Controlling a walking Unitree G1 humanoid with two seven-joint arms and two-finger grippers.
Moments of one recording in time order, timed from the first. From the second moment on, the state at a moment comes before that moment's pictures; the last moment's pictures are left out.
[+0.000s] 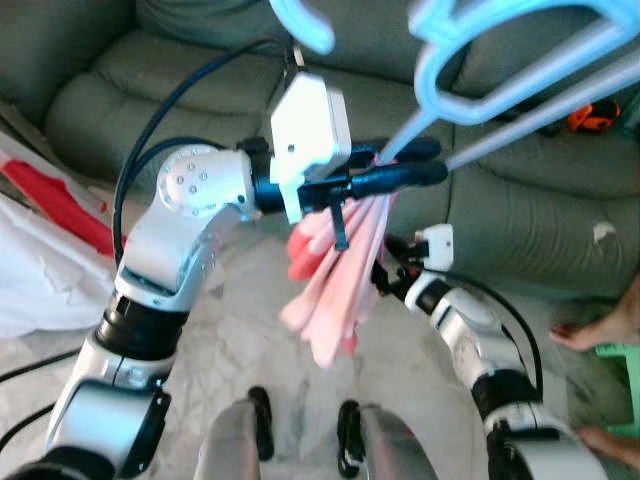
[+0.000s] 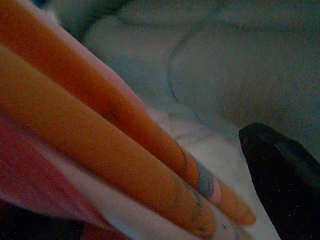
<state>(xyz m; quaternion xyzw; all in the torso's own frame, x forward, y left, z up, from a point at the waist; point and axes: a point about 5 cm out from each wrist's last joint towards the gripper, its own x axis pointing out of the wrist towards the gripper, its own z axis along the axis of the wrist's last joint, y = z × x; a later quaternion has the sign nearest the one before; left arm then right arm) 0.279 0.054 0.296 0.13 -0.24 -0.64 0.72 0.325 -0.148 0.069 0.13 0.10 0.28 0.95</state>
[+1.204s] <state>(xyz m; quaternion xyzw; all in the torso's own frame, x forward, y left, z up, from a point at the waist) 0.352 0.140 0.147 0.25 -0.03 -0.41 0.87 0.365 -0.271 0.227 0.10 -0.20 -0.04 0.97</state>
